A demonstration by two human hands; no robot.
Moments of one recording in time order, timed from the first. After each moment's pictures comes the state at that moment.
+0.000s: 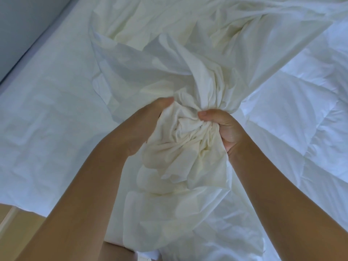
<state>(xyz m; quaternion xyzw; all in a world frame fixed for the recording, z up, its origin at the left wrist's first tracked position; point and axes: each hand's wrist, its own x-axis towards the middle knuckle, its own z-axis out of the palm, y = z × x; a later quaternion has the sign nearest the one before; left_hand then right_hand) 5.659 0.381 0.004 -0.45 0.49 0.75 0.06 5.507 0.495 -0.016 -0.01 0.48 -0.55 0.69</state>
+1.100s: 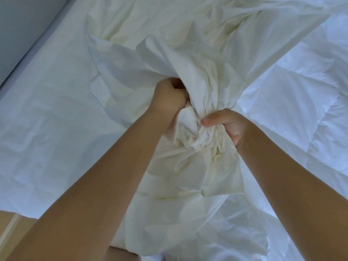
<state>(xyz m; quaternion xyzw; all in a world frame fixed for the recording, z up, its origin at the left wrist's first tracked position) 5.589 0.376 -0.003 -0.46 0.53 0.71 -0.10 5.490 0.490 -0.007 -0.06 0.43 -0.48 0.76</state>
